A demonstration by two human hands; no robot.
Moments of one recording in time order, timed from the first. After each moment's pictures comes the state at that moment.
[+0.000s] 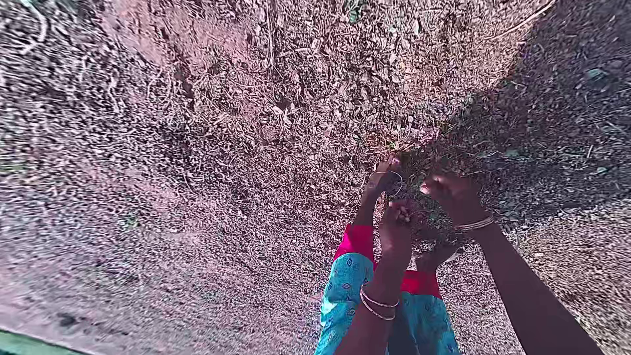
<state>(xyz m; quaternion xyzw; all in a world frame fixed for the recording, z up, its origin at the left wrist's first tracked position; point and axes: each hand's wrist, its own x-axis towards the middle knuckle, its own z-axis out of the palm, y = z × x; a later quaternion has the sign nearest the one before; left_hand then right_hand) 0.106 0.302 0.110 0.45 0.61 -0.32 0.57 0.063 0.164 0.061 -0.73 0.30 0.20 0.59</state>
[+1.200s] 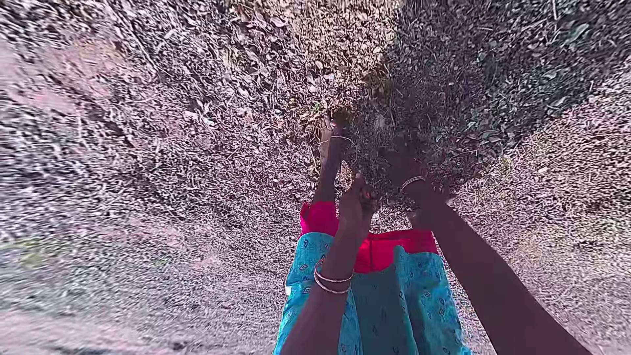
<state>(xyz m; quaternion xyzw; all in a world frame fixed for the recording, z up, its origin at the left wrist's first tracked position) 0.029 0.309 0.101 0.56 0.42 -0.52 0.49 -0.084 0.217 -0.038 -0.72 0.37 0.45 0.39</state>
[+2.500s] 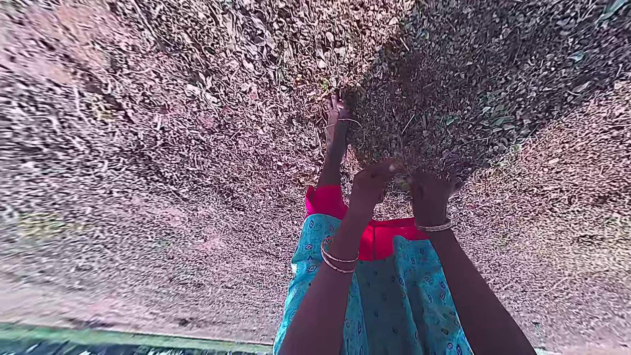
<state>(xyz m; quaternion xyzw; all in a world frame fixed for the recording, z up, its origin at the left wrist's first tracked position) 0.035 0.318 0.107 0.66 0.20 -0.64 0.34 -0.113 0.258 0.101 -0.75 0.50 0.08 0.43</state>
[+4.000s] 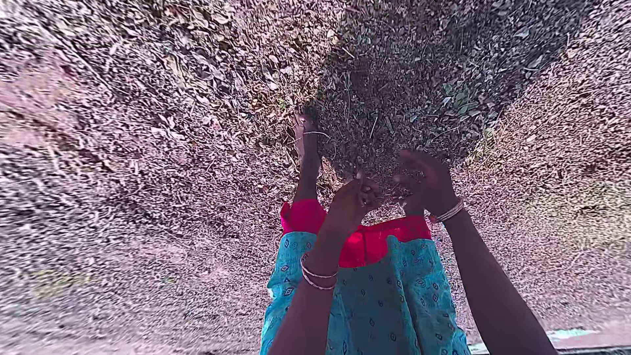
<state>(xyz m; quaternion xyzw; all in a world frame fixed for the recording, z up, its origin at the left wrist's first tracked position) 0.010 0.305 0.106 0.51 0.31 -0.69 0.42 -0.156 0.181 0.086 -0.66 0.45 0.06 0.60</state>
